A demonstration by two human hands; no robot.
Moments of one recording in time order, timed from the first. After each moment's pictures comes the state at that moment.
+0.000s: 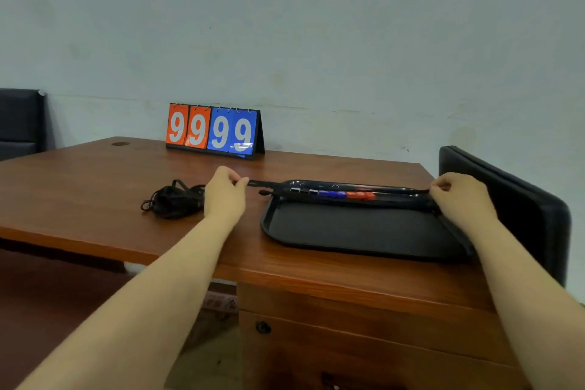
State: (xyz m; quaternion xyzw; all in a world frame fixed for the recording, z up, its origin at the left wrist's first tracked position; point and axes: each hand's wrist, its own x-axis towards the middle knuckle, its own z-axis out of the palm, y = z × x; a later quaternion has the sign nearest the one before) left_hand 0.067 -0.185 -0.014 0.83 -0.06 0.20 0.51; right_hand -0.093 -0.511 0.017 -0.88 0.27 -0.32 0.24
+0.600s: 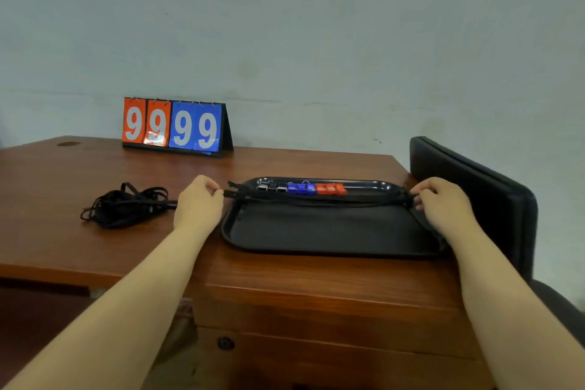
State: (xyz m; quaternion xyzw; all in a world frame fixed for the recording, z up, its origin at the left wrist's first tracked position) left_hand 0.085 -0.211 -0.034 0.88 -0.07 0.18 0.44; right_hand -0.096 -0.536 -0.008 -0.83 0.28 -0.35 0.34
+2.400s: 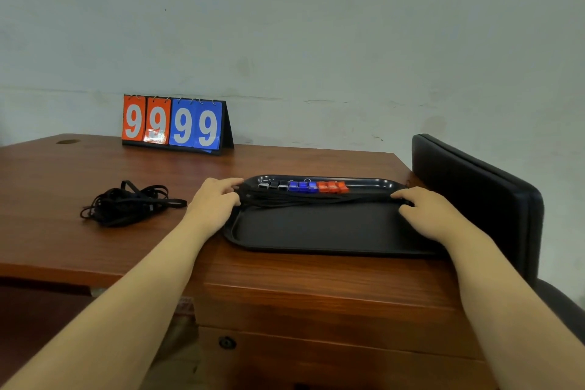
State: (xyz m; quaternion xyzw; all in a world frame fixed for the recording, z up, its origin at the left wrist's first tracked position) left_hand 0.073 -0.210 -0.024 0.88 -0.19 0.03 0.44; right_hand -0.088 -0.533 -0.012 -0.95 0.21 -0.16 0.15
